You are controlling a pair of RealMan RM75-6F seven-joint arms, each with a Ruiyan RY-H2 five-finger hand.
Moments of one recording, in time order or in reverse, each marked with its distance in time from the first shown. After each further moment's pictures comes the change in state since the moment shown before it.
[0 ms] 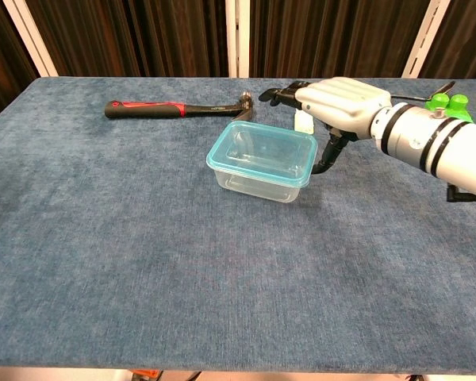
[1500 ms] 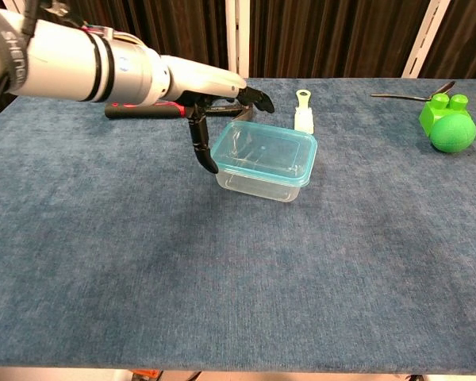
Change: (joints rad) left arm -0.986 -0.390 -0.138 0.233 -0.677 -0.814 0.199; right arm -0.448 0.517 -0.166 -0.498 -0.114 0.492 0.119
